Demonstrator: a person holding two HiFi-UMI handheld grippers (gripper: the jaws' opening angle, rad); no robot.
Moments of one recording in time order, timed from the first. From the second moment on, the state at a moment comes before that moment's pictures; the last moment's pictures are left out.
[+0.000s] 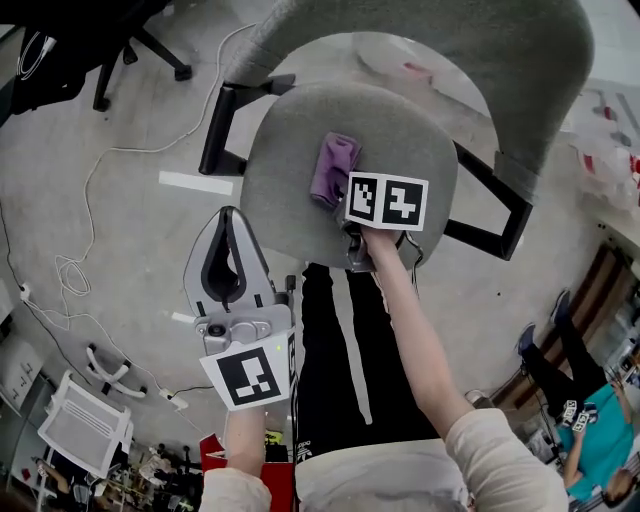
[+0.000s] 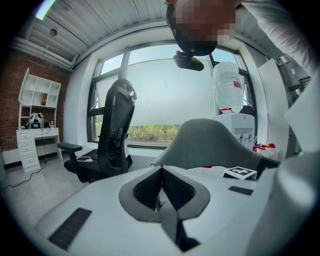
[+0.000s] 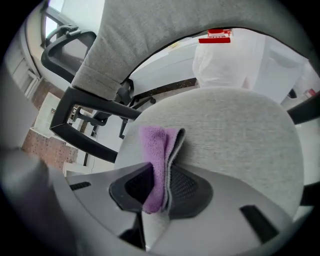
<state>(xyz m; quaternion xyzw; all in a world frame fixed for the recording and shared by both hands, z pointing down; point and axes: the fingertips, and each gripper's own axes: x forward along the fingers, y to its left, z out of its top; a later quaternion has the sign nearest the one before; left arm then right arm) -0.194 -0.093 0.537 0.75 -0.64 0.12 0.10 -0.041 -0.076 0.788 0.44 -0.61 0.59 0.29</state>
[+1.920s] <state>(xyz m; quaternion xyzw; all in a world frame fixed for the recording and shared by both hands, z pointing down) -0.207 -0.088 0.530 0.74 -0.65 0.12 0.11 -0.082 -0.025 0.723 0.45 -0.65 0.56 0.25</state>
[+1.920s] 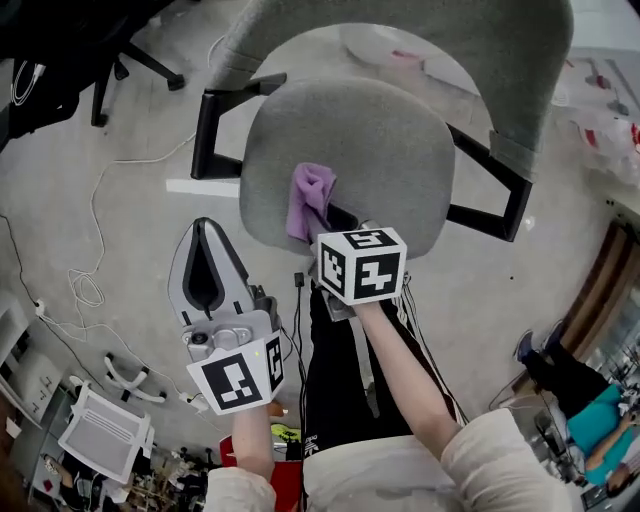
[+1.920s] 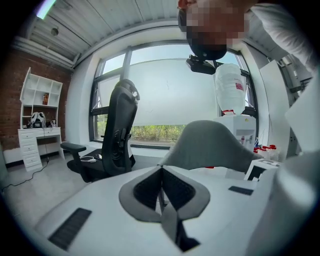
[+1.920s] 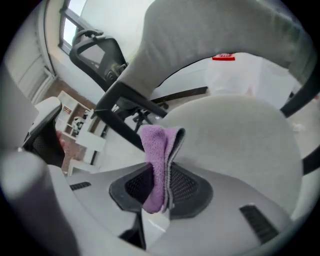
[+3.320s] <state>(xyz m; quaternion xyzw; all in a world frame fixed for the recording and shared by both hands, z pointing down) -0.188 -0.093 0.540 0.76 -0.62 0.13 0.12 -0.042 0.064 0.780 0.43 -0.61 0.58 0.32</state>
